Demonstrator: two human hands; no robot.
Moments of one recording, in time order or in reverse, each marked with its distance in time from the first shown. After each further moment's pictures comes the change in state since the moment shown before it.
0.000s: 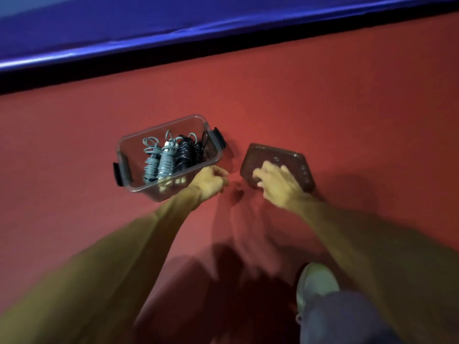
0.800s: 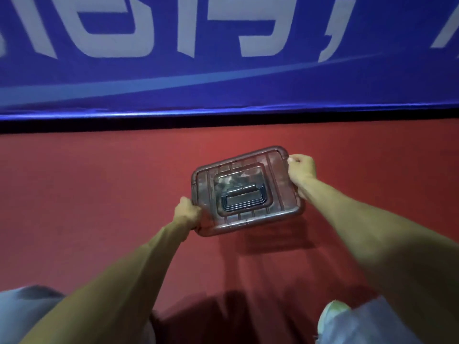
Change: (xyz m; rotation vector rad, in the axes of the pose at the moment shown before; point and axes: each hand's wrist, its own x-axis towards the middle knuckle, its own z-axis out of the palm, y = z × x) left_hand -0.166 -0.057 -0.120 -0.210 0.541 -0.199; right_hand -0.045 -0.142 -0.203 1.077 0.364 0.380
